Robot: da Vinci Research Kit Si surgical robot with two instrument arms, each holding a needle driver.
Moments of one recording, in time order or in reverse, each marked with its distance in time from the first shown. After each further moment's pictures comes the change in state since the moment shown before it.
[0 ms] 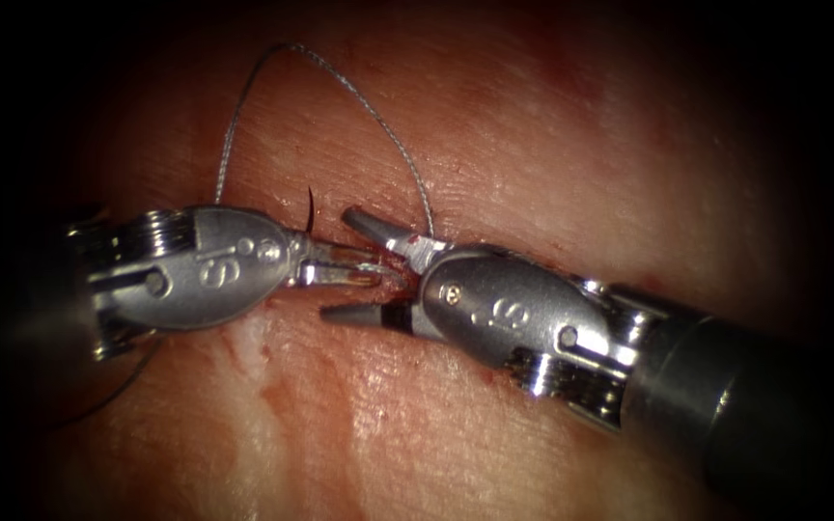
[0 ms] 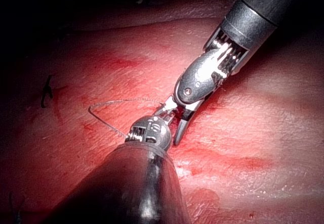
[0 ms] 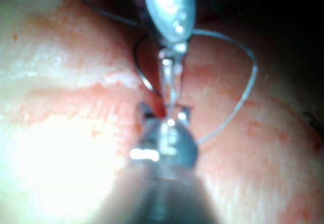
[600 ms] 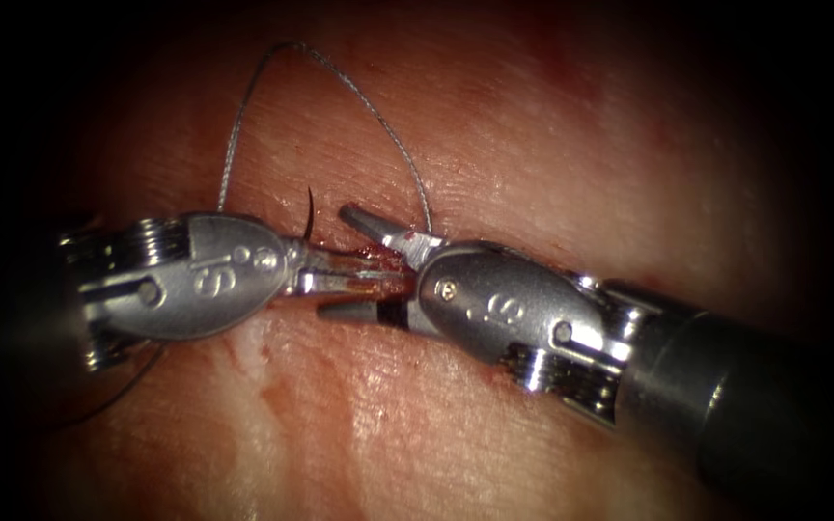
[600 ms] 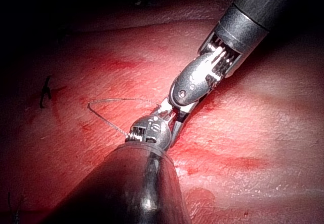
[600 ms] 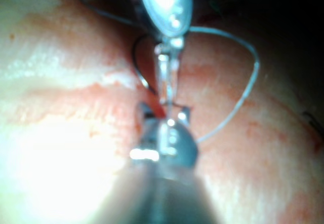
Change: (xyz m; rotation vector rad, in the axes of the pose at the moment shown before) right arm 0.000 0.000 0.001 -0.004 0.001 -0.001; left arm 0.001 0.001 0.000 0.009 0.003 -0.006
